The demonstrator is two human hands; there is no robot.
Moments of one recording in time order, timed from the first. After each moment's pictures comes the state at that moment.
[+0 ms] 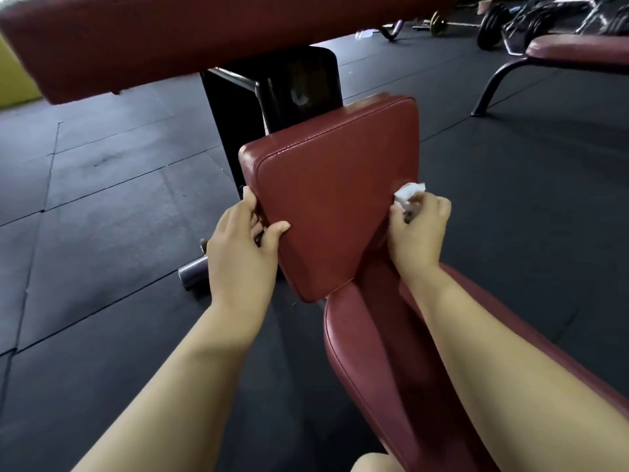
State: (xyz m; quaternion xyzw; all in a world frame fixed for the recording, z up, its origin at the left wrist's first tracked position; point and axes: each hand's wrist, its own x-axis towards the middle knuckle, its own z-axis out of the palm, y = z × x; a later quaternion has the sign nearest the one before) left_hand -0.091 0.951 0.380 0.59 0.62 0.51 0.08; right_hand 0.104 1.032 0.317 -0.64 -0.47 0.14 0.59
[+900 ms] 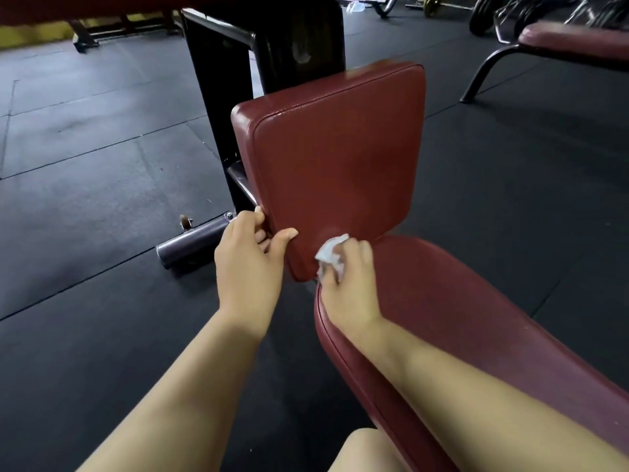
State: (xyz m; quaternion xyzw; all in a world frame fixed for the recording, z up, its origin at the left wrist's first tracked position) left_hand -0.092 0.946 0.332 0.56 0.64 0.50 0.16; right_hand 0.032 0.955 0.261 -0.59 -0.61 0.19 0.49
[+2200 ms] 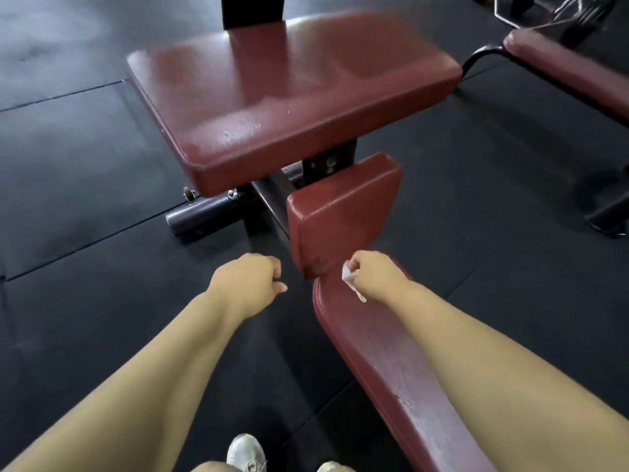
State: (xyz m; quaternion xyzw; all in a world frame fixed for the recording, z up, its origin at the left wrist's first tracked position) left_hand -0.172 0.911 0.524 0.72 0.64 -0.07 0.24; right_hand 0.050 0.934 0.496 -0.71 -0.64 0.31 -0.01
